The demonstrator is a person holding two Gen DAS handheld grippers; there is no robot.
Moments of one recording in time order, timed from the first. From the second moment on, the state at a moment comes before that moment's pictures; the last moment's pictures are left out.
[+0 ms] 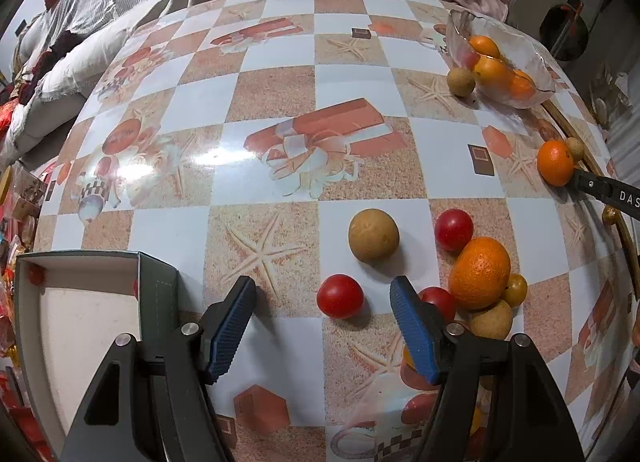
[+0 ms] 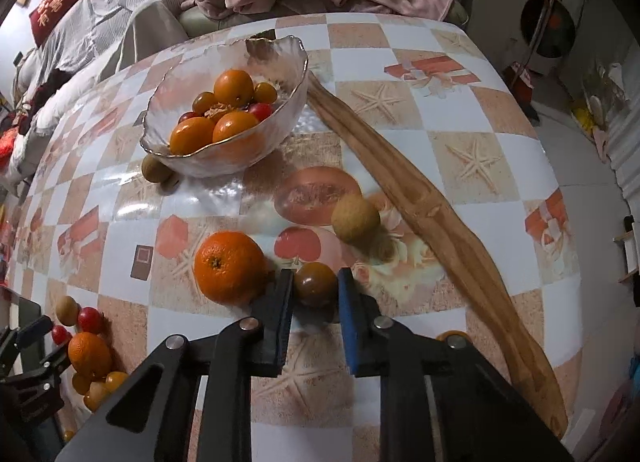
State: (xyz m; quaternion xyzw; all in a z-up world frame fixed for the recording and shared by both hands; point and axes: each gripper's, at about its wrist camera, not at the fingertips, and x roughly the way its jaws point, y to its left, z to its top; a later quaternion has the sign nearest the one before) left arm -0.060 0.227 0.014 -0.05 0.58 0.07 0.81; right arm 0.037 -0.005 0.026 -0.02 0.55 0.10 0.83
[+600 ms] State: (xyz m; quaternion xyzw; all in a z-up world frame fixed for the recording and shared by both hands) left arm -0.057 0.221 0.020 -0.07 0.57 0.04 0.82; right arm 0.019 -0.008 0.033 0.01 0.56 0.11 0.82
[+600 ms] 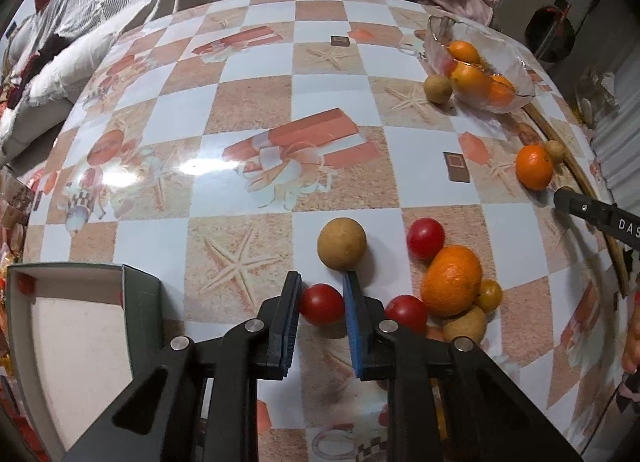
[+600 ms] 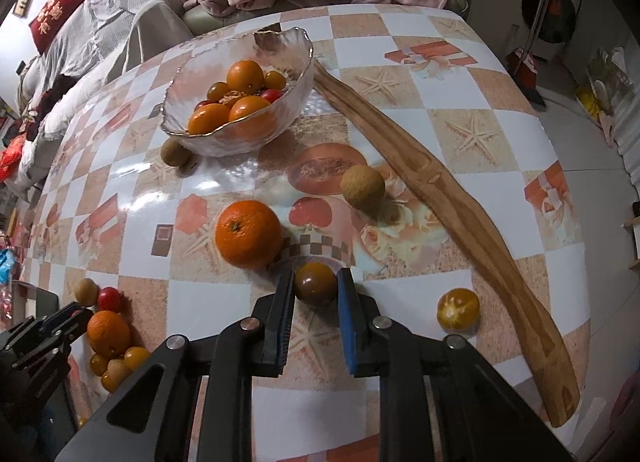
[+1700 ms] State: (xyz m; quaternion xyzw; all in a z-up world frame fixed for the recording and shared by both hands) left arm -0.138 0.317 0.086 -0.12 0.53 0.10 0.83; right arm -0.056 0.126 0.098 -0.03 0.55 0.24 0.80
